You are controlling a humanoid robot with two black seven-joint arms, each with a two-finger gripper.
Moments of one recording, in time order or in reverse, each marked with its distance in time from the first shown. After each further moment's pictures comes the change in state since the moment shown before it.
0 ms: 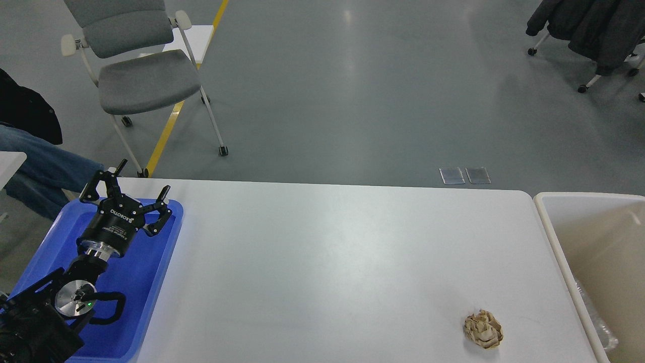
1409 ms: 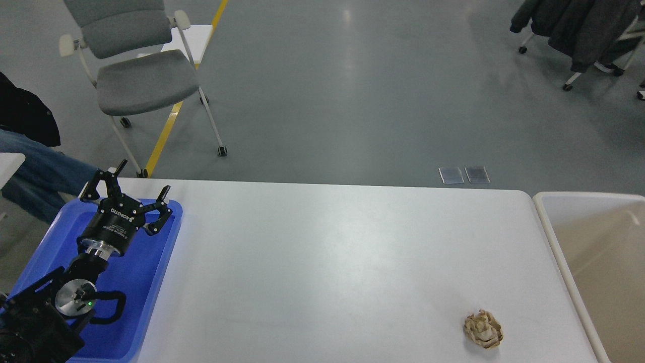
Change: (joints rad) left arm -0.001 0.000 0.000 0.000 0.000 0.000 0.000; right arm 0.982 -0.120 -0.281 0.495 -0.168 0.050 -0.001
